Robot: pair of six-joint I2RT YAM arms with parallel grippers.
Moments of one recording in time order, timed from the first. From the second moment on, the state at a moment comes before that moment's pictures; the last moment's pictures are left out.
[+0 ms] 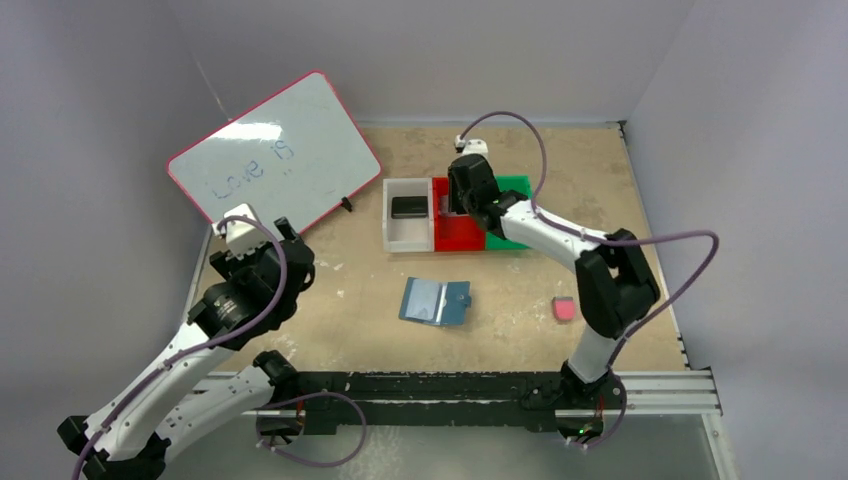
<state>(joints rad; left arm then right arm) -0.72 0.70 0.89 -0.95 -1.10 -0.85 0.60 1.79 1.24 -0.17 0.34 0.35</state>
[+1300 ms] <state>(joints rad) -0.64 0.78 0.89 -0.88 -1.00 -0.77 1.19 1.78 1.10 -0.51 0.61 1.08</state>
